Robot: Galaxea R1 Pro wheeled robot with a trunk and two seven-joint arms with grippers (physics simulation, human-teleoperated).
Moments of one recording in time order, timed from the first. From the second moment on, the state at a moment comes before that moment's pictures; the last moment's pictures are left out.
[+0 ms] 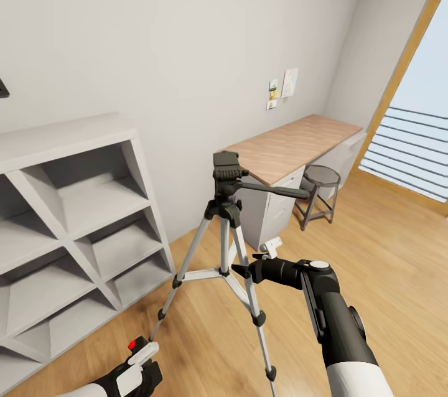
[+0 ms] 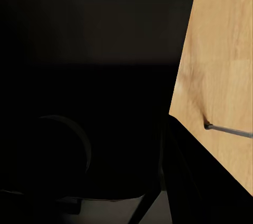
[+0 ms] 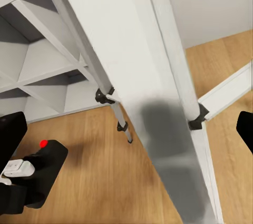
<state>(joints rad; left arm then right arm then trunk) -0.61 -0.01 -0.15 0.00 0.78 0.16 0.11 -0.51 0.16 -0.13 -1.29 0.35 0.63 0.92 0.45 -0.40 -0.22</state>
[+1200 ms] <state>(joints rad) -0.61 -0.01 -0.15 0.00 0.78 0.16 0.11 -0.51 0.17 -0.13 -1.20 0.35 0.51 0.86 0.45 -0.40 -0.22</state>
